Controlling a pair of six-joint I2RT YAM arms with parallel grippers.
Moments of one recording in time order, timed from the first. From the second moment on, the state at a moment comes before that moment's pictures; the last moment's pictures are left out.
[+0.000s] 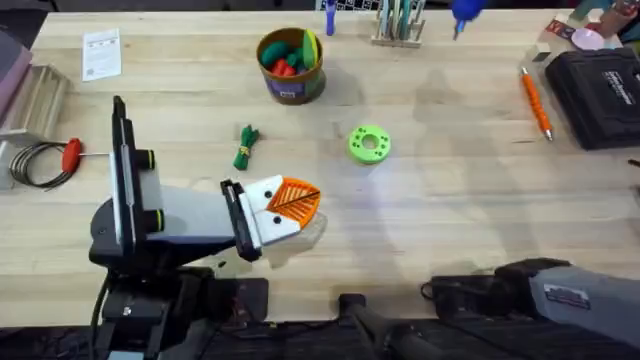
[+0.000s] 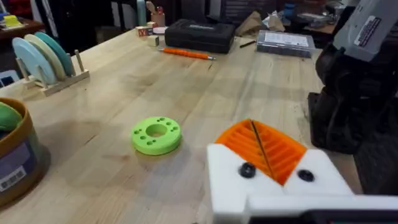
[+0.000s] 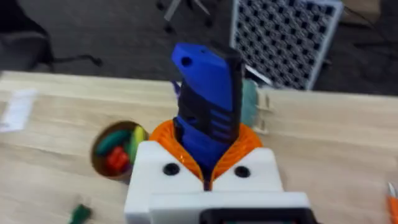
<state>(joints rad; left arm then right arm) -0.05 0.01 0.01 -0.12 1.16 0.06 0.16 1.35 1.56 -0.62 -0.09 0.13</state>
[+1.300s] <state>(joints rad) -0.05 0.01 0.01 -0.12 1.16 0.06 0.46 1.44 0.85 1.09 -0.86 0.61</state>
